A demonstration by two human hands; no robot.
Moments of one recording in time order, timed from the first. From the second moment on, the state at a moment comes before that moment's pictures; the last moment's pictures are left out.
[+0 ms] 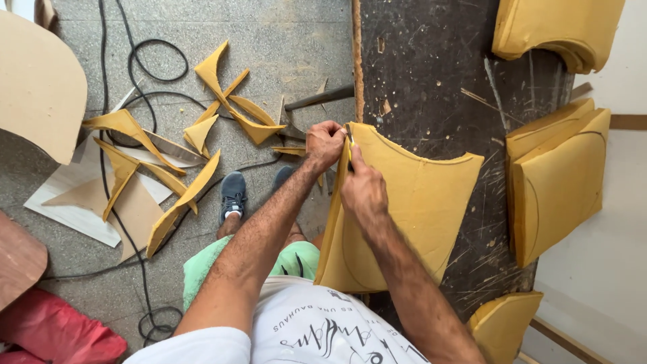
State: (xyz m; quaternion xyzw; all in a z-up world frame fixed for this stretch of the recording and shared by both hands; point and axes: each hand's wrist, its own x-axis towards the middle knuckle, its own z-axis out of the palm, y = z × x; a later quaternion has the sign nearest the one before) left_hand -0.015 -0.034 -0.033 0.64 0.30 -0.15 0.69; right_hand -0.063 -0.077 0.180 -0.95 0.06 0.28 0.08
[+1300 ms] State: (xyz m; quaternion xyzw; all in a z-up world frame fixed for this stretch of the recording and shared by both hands) left_hand -0.015 0.052 0.009 0.61 0.30 -0.11 0.73; right_hand -0.074 -0.046 0.238 -0.93 0.10 0.33 0.15
